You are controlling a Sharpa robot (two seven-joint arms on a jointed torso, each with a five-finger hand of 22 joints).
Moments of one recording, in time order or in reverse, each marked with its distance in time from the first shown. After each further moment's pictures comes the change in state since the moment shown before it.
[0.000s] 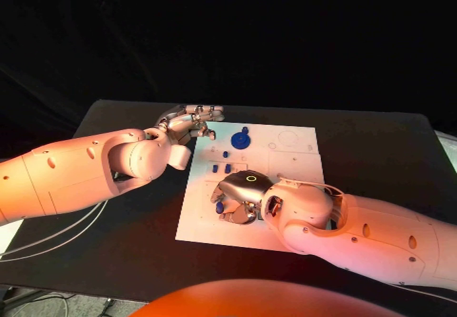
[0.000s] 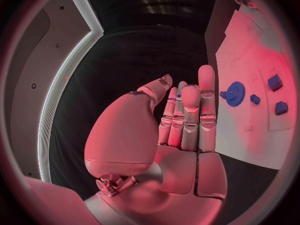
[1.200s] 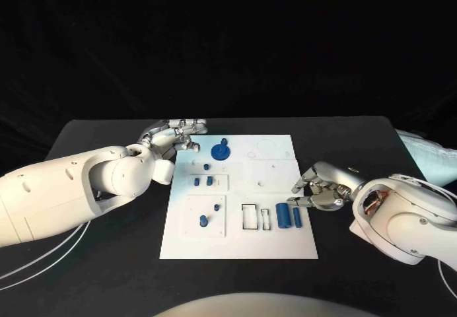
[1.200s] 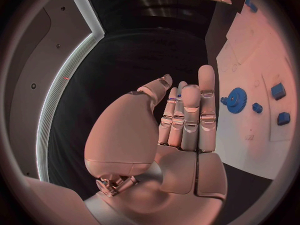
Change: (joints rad) left arm -0.001 -0.001 -0.001 -0.004 0.000 0.003 -0.003; left_hand 0.000 0.000 -0.006 0.000 0.000 -0.004 0.004 0.000 0.000 -0.004 0.004 0.004 0.000 0.000 0.000 0.000 -0.001 0.000 0.000 0.000 0.000 0.000; right arm 0.087 -0.569 -0.002 0.256 0.343 -0.179 -0.201; right_hand -0.079 0.053 -0.323 0.197 0.207 0.115 -0.071 0.067 0.035 0.429 -0.103 1.153 1.101 -0.002 -0.081 0.188 0.235 -0.016 0.090 -0.061 0.165 0.267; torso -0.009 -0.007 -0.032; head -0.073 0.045
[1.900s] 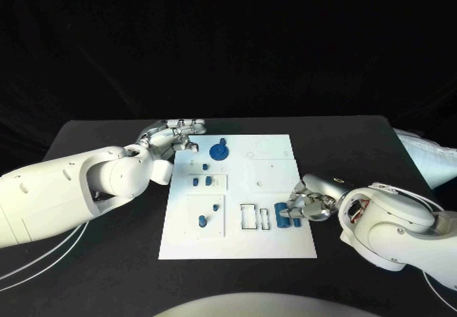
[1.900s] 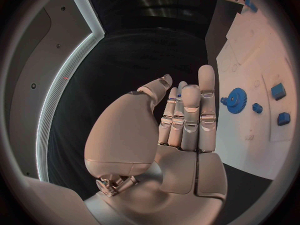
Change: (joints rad) left arm 0.000 -0.003 0.000 0.001 0.000 0.001 0.000; left_hand 0.000 0.000 0.000 0.000 0.000 0.000 0.000 0.000 0.000 0.000 0.000 0.000 0.000 0.000 0.000 0.000 0.000 0.000 0.000 0.000 0.000 -0.001; right arm -0.047 0.067 -0.004 -0.020 -0.068 0.055 -0.102; right_hand -0.002 0.011 -0.065 0.043 0.010 0.003 -0.003 0.016 0.016 0.004 0.004 0.038 0.072 0.000 0.000 0.010 0.000 0.000 0.003 -0.003 0.012 0.017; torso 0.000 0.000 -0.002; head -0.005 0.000
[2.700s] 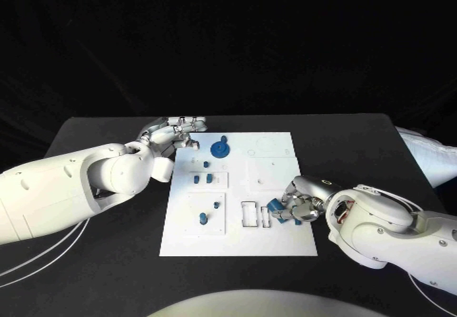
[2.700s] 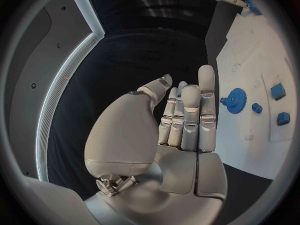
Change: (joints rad) left arm 0.000 -0.002 0.000 0.000 0.000 0.005 -0.001; left_hand 0.000 0.000 0.000 0.000 0.000 0.000 0.000 0.000 0.000 0.000 0.000 0.000 0.000 0.000 0.000 0.000 0.000 0.000 0.000 0.000 0.000 0.000; right arm -0.044 0.075 0.004 -0.055 -0.019 -0.033 -0.004; right_hand 0.055 0.055 -0.012 0.004 0.084 0.029 -0.011 0.020 0.013 0.026 -0.011 0.038 0.057 0.000 0.000 0.010 0.000 0.000 0.005 -0.005 0.008 0.020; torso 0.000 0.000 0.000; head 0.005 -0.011
